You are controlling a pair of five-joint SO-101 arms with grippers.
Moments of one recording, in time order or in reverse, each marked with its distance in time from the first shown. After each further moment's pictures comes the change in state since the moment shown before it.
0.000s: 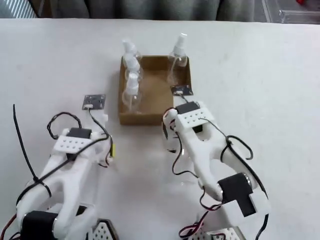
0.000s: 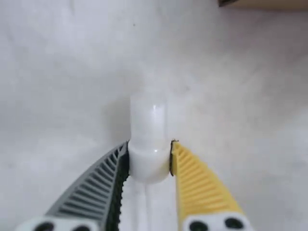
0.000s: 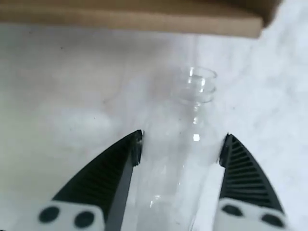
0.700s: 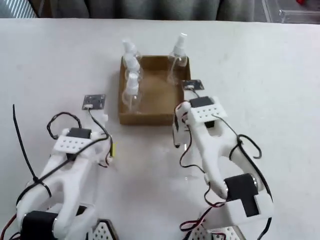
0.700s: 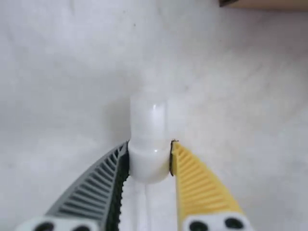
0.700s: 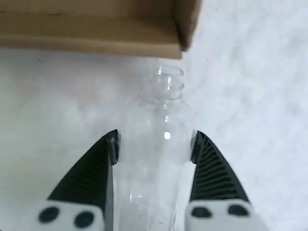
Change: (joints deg) left arm 0.0 0.0 0.0 0.0 0.0; right arm 7.6 -2.5 -3.3 4.0 8.2
